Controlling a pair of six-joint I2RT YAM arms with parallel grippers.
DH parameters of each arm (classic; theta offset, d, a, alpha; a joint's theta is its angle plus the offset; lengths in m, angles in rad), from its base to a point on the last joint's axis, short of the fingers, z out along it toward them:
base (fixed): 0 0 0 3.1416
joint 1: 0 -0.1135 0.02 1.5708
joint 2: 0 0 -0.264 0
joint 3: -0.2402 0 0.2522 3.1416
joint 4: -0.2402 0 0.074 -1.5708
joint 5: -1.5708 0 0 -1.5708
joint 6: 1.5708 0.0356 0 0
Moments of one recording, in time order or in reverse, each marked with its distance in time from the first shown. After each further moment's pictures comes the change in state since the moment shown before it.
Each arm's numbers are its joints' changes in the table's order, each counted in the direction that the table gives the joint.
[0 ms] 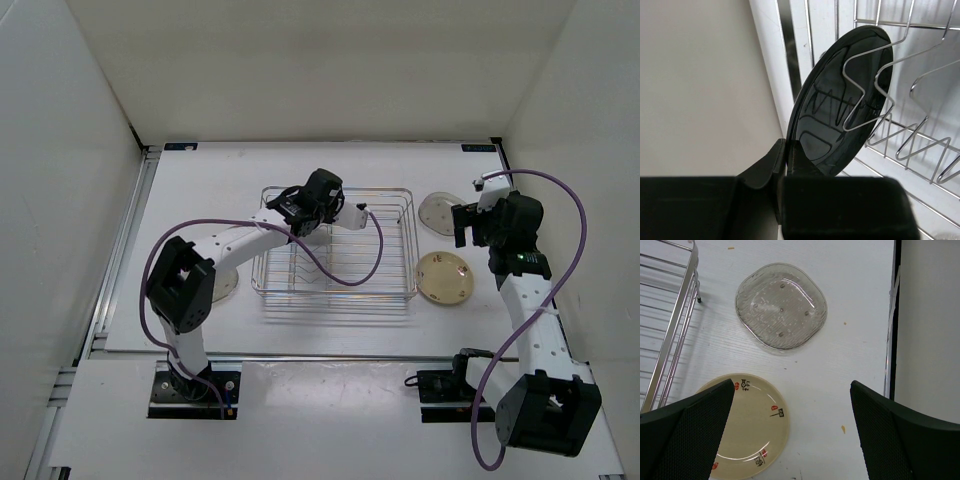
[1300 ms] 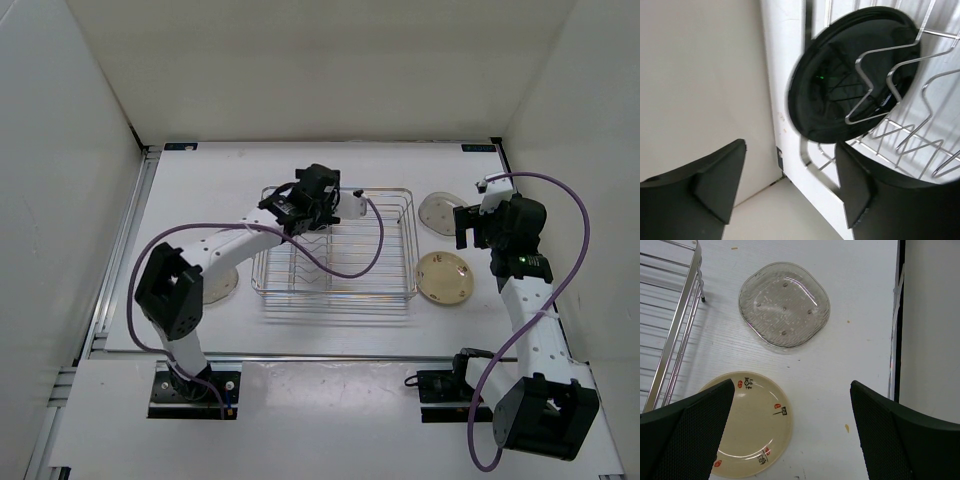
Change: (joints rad) left arm 0.000 -0.037 0.002 0.000 0.033 -0.125; right arm 0.026 -0.019 0.015 -0.002 0.036 0.011
